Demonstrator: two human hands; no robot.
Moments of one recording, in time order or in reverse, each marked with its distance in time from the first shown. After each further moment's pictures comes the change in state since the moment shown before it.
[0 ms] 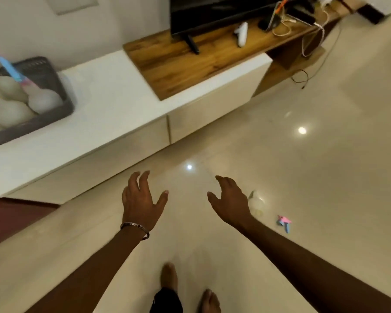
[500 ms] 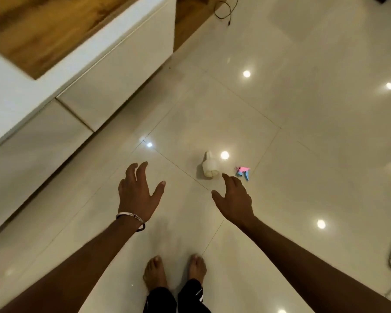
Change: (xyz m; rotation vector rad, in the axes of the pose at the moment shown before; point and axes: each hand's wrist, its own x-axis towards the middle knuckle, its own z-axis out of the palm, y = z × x) left_hand -0.013 0.094 0.160 0.028 -0.358 0.286; right_hand -0.061 0.193 0.011 0.070 0.077 0.494
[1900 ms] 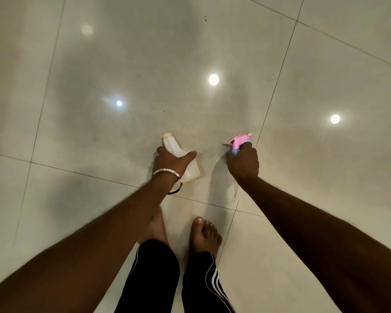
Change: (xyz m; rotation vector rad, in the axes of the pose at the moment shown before) left_hand 0.242 0.087 0.436 -0.109 -0.604 -0.472; right_hand 0.355 0.260 0.186 0.432 0.102 0.692
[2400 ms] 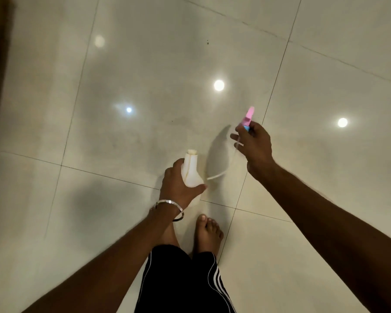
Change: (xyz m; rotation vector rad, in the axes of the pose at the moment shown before) left_hand -0.075 -0.022 -0.025 0.139 -0.071 0.343; right_hand -0.024 -0.059 -0.077 0.786 -0.134 -0.003
